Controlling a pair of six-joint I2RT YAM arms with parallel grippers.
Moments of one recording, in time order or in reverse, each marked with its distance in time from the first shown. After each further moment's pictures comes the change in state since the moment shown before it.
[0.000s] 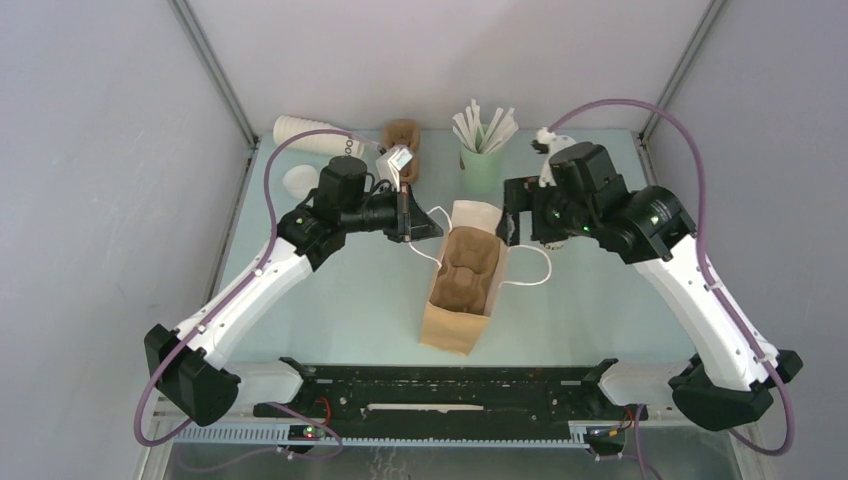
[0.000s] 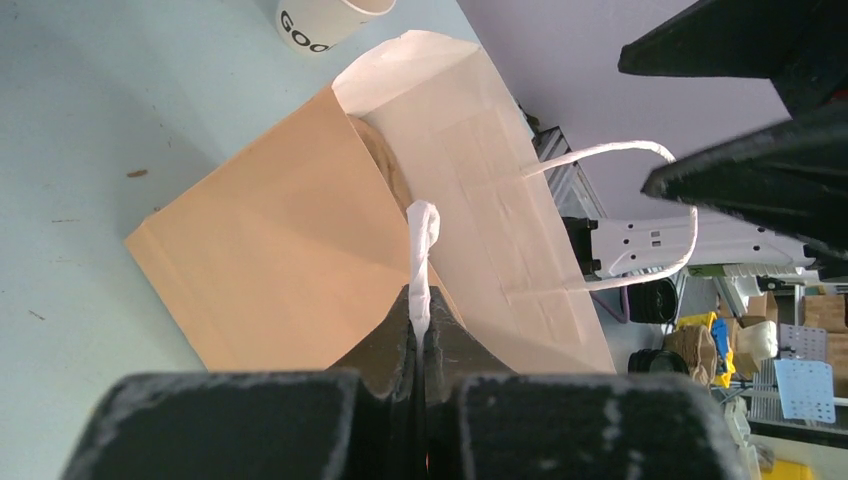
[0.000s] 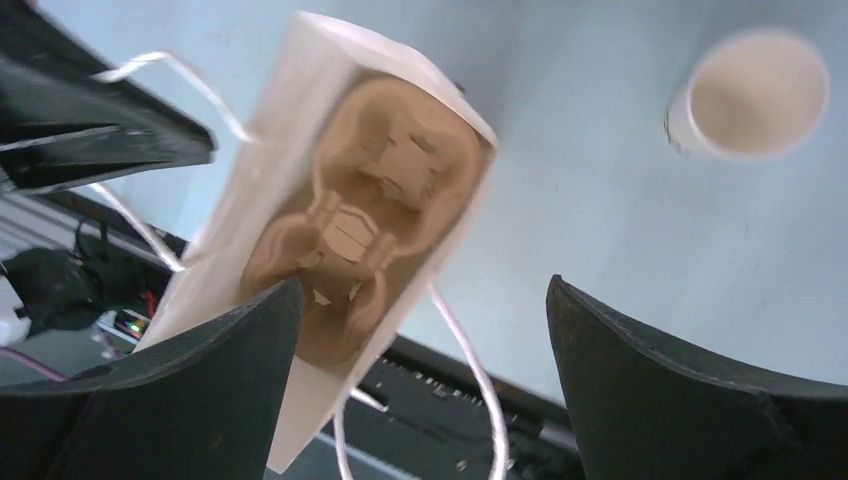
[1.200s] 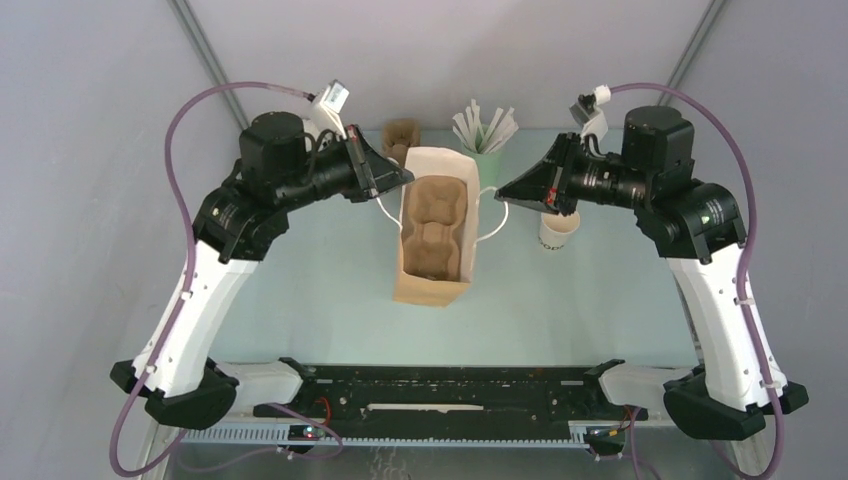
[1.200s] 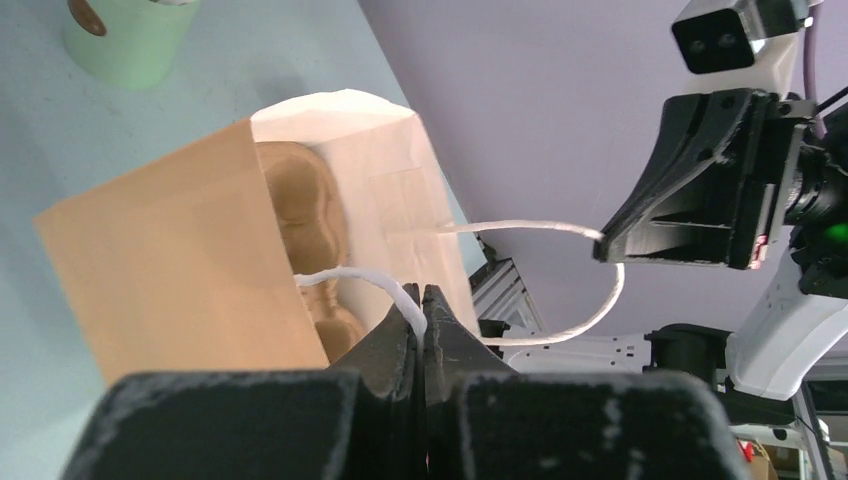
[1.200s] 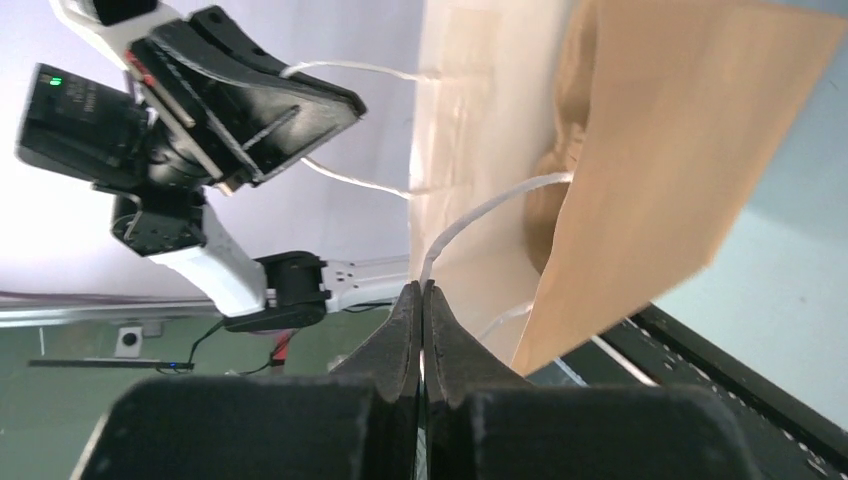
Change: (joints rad) left arm 0.003 -0.028 0.523 -0.371 -0.253 -0.163; right arm -0.286 -0.060 0.062 0.206 -0.706 0.498
